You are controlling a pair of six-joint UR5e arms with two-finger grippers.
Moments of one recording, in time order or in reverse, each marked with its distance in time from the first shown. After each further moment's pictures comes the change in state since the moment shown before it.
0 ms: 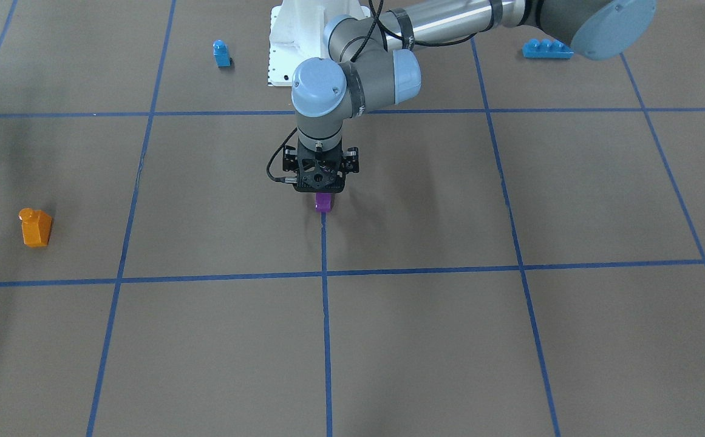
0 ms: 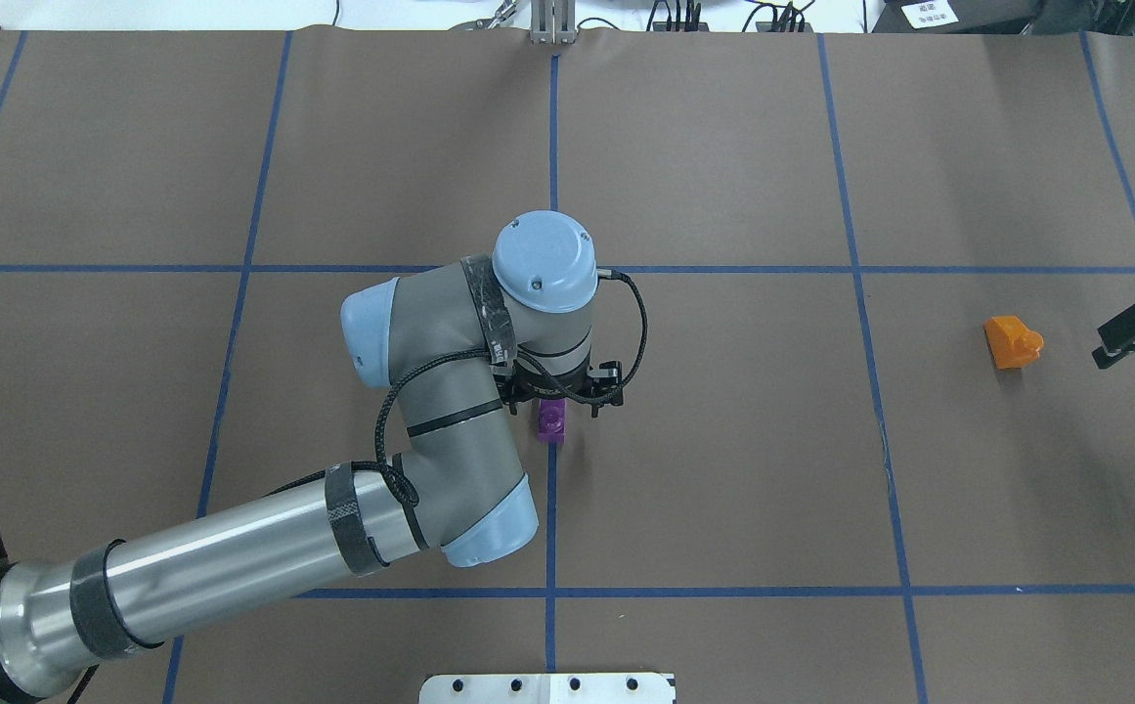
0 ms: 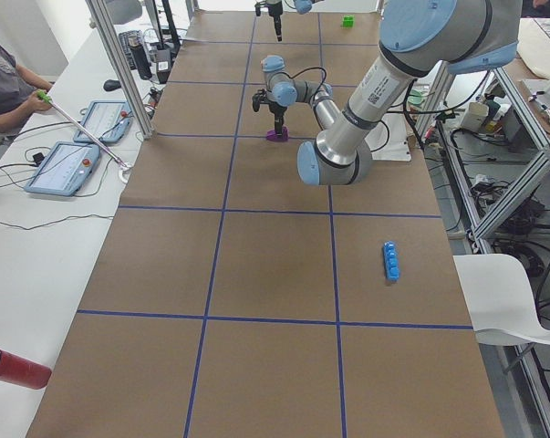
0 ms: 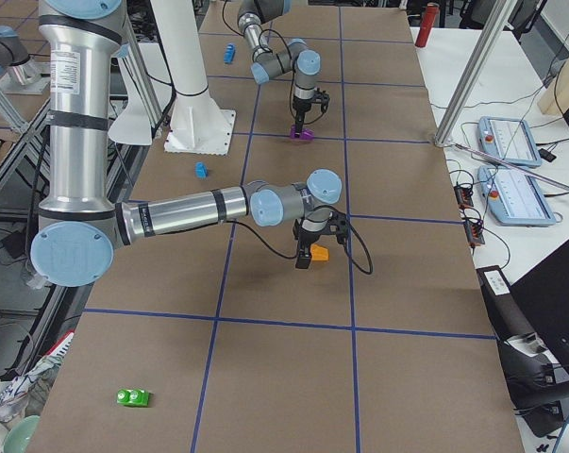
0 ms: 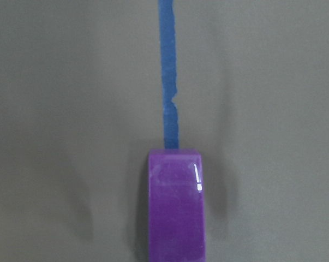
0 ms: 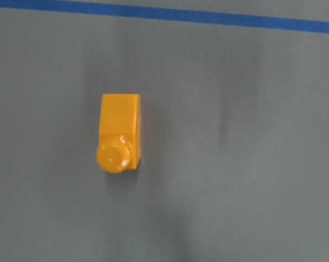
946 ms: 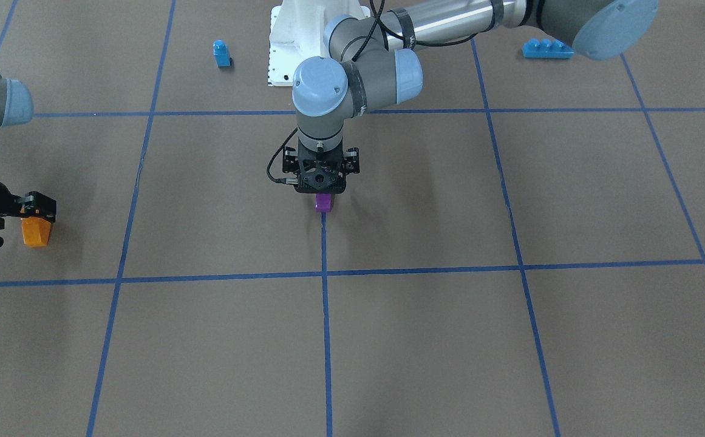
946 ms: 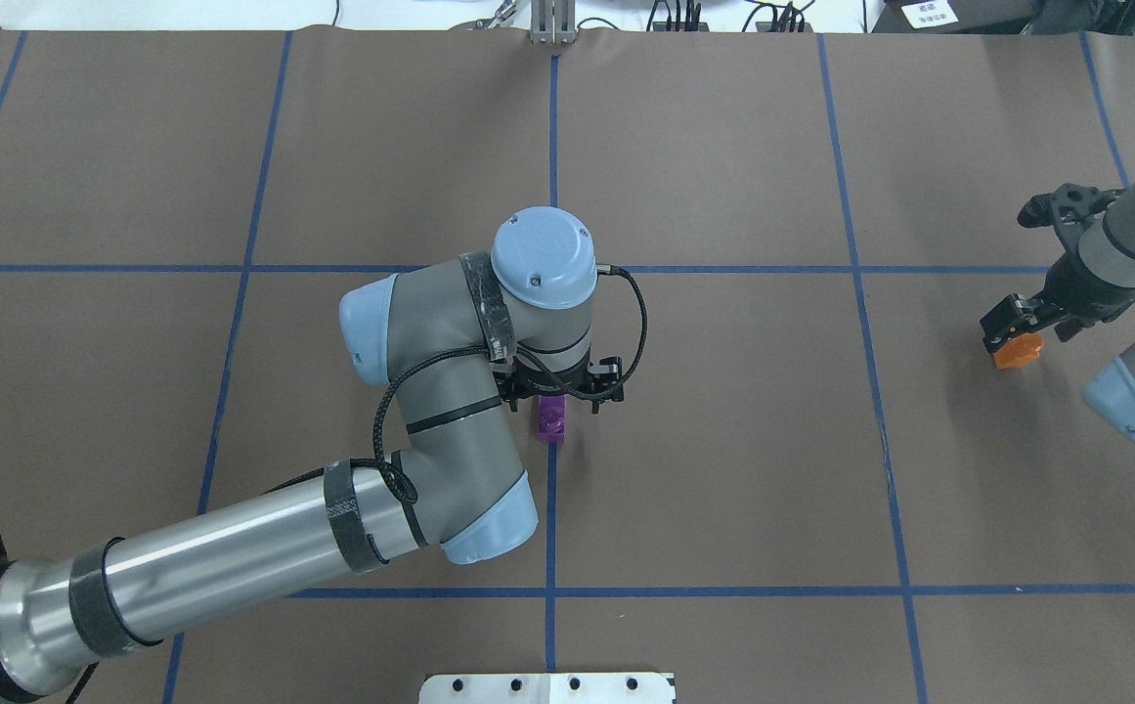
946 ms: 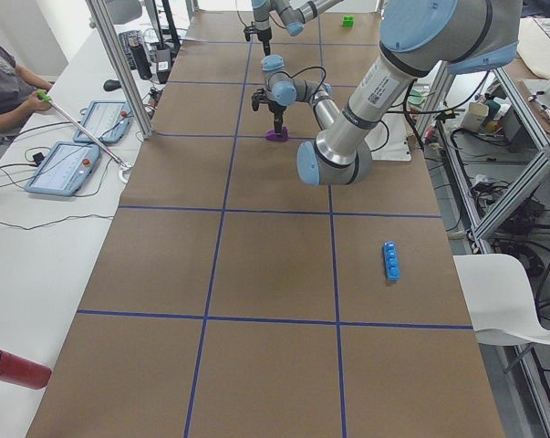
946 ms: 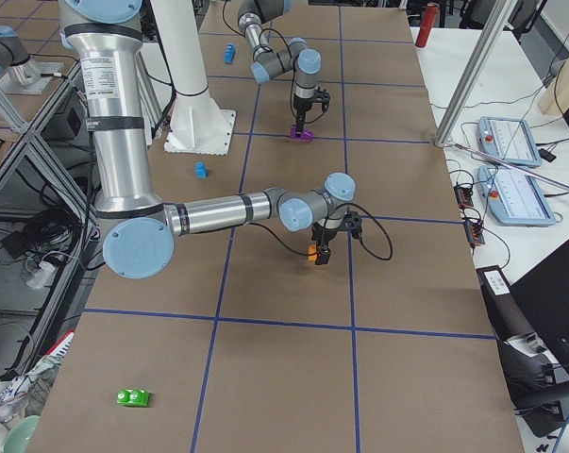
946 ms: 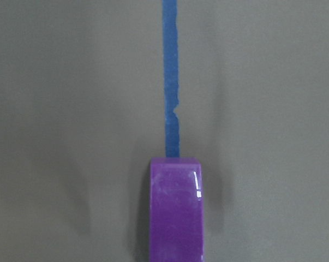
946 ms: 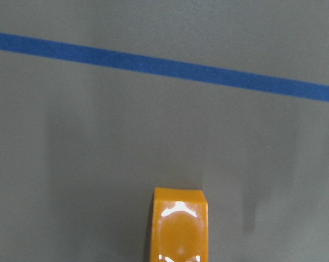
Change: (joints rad) left arm -0.003 -0.001 -0.004 -0.001 0.002 -0.010; right arm -0.127 0.154 -0.243 0.177 -0.085 0.084
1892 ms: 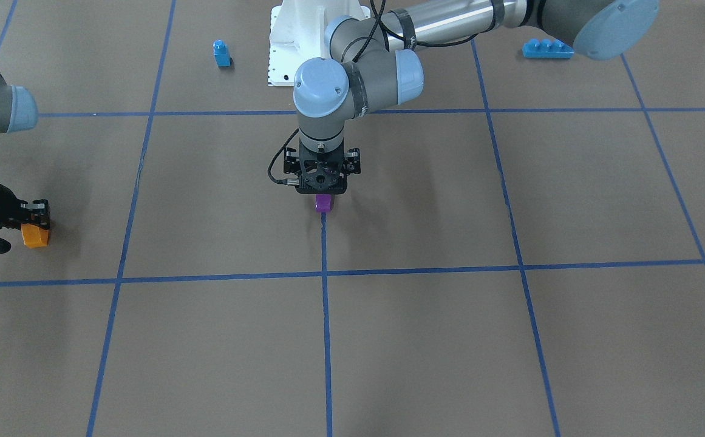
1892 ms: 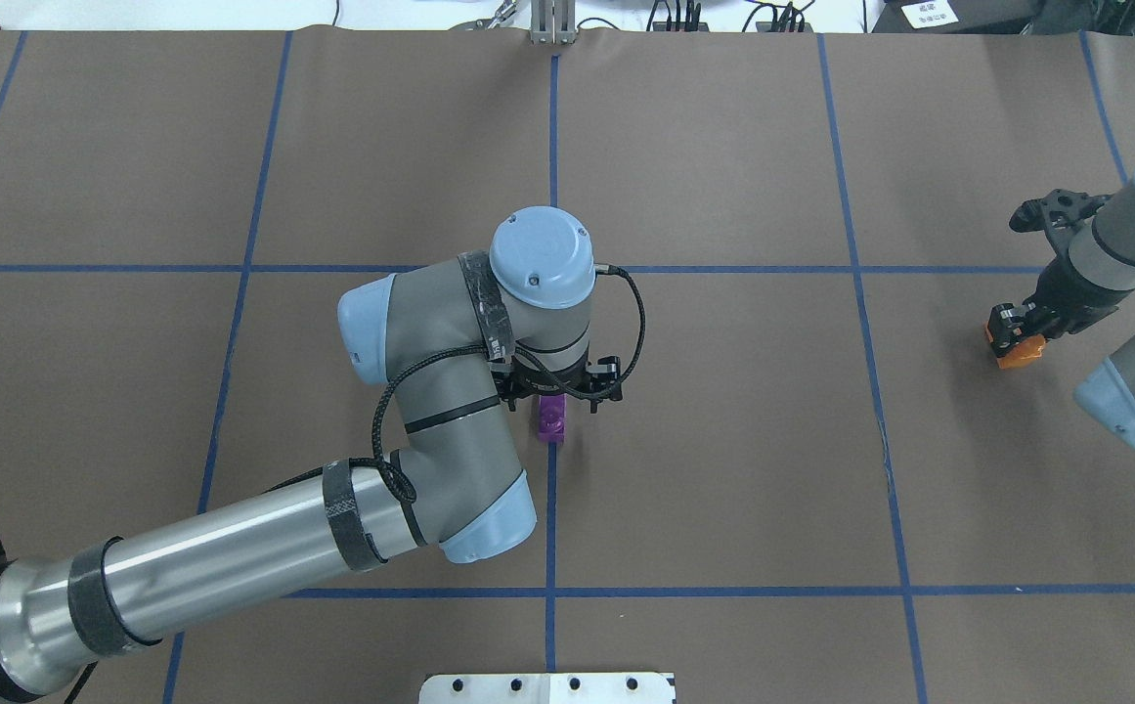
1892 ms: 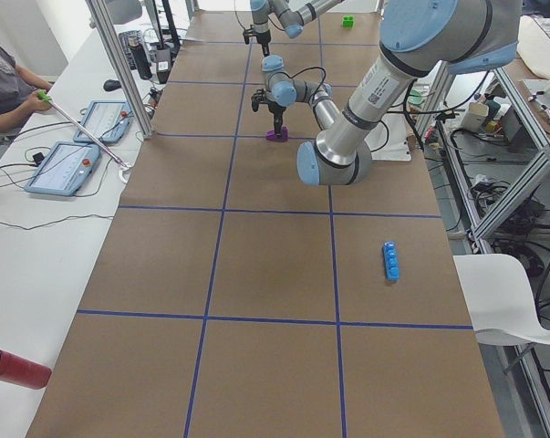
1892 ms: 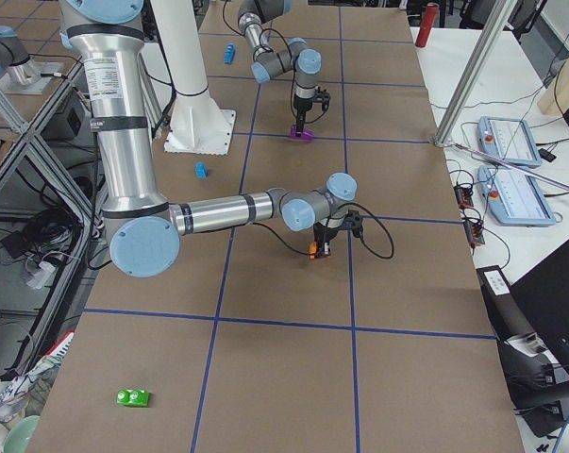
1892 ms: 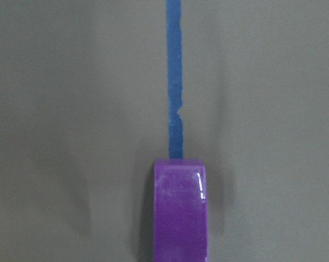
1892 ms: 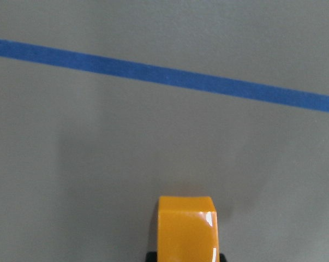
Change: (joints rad) left arm -0.002 0.002 0.000 0.001 0.000 0.000; right arm -0.007 0.023 0.006 0.007 0.007 0.009
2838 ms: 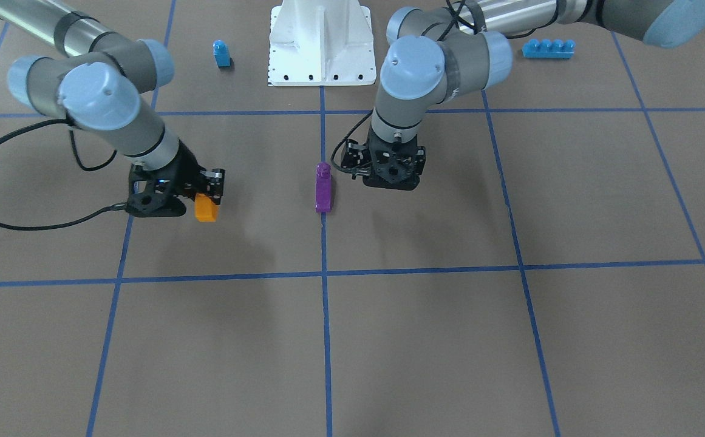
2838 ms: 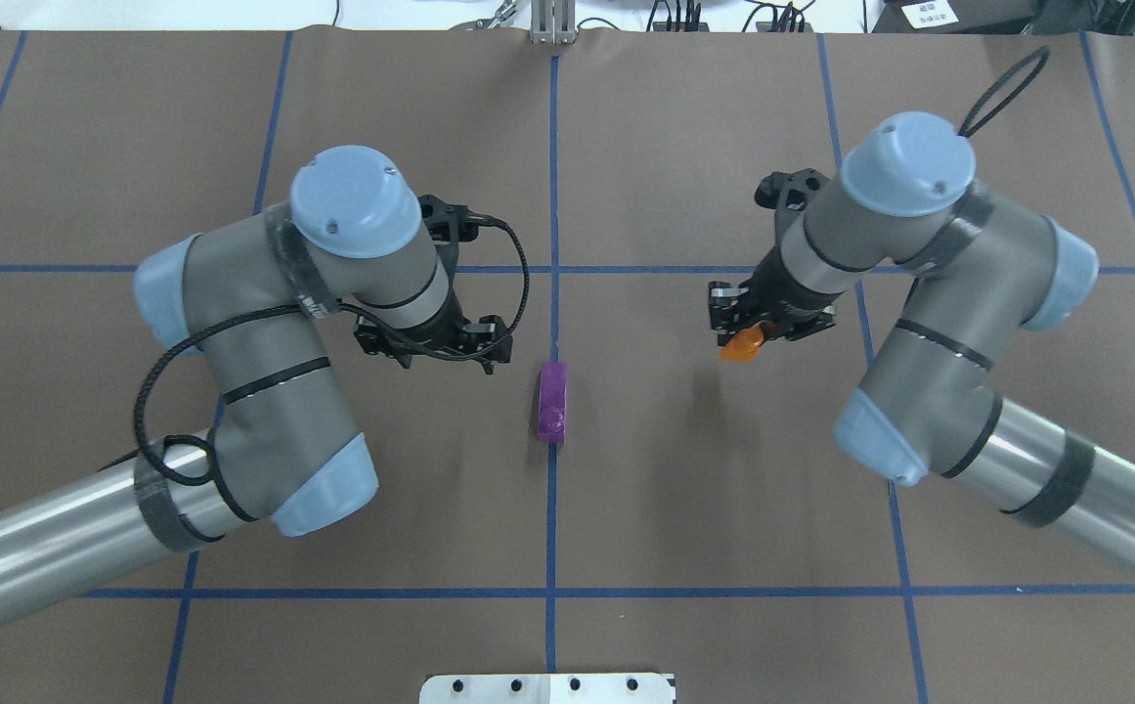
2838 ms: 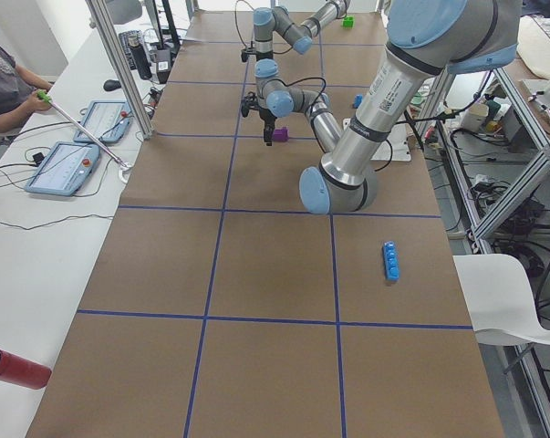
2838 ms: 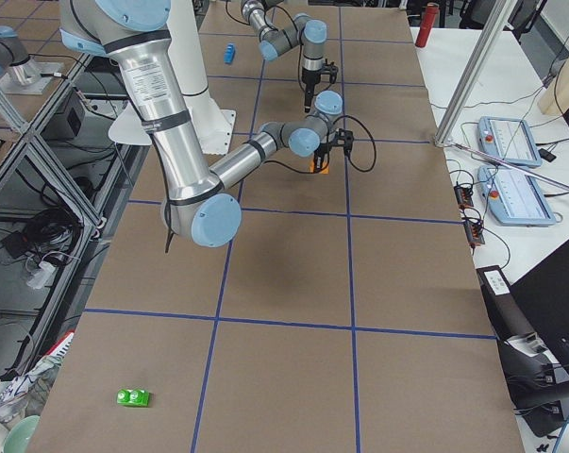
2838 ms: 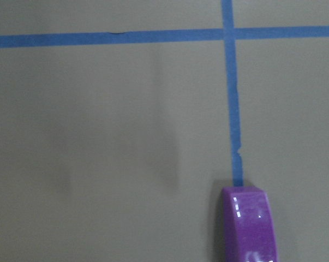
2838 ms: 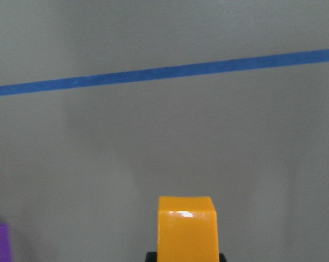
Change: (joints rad) left arm -0.132 0.285 -0.329 0.009 -0.055 0.162; right arm -0.319 0.366 0.137 -0.055 -0.111 0.731
